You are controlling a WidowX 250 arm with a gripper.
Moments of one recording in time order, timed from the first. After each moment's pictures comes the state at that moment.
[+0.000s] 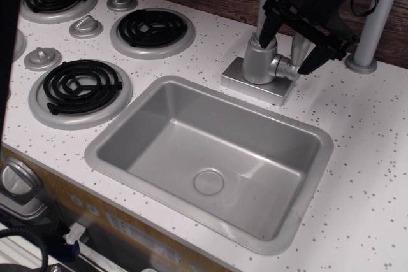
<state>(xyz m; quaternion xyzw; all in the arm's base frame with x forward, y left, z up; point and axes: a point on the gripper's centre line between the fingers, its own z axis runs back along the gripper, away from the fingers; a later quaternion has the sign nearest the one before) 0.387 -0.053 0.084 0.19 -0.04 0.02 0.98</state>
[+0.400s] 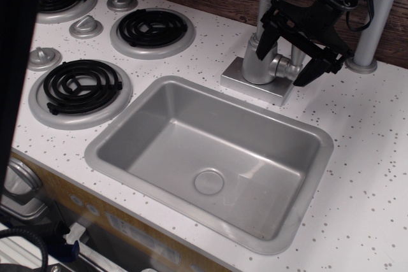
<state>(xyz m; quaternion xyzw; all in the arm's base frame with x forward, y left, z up) 0.391 -0.050 0.070 0.20 -0.04 0.01 0.98</state>
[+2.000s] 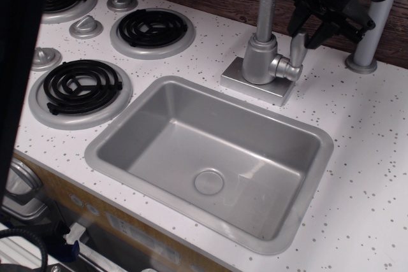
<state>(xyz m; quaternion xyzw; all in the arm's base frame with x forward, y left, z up) 0.411 -0.061 0.086 0.18 -0.07 0.00 0.98</state>
